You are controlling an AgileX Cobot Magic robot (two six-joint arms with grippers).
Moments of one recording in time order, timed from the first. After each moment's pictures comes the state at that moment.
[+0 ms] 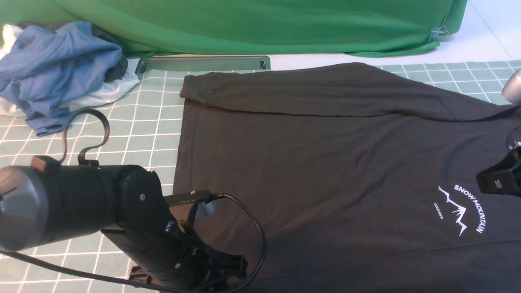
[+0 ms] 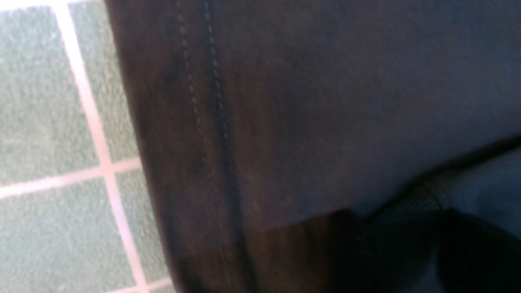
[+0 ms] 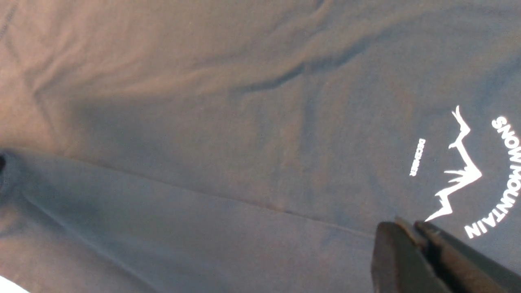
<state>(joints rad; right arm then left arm) 0.02 1.12 -0.87 0.39 0.95 -0.36 -0.55 1.59 -0.72 -0.44 0.66 -0.10</state>
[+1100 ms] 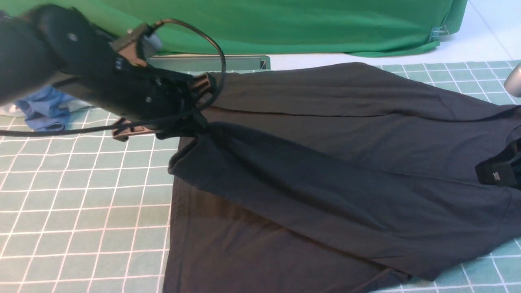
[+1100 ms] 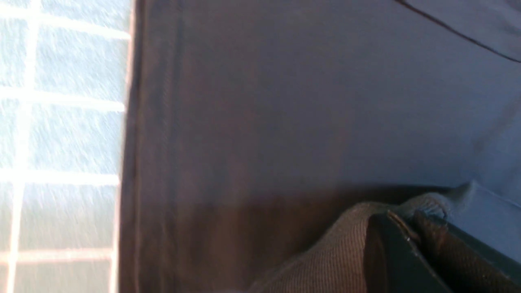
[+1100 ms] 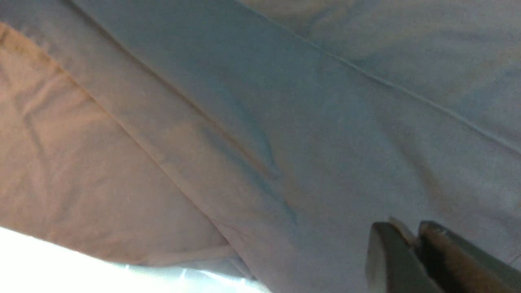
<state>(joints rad) 0.02 1.12 -0.87 0.39 0.90 -0.36 -0.26 1.63 -1.21 -0.41 0.66 -0.17</state>
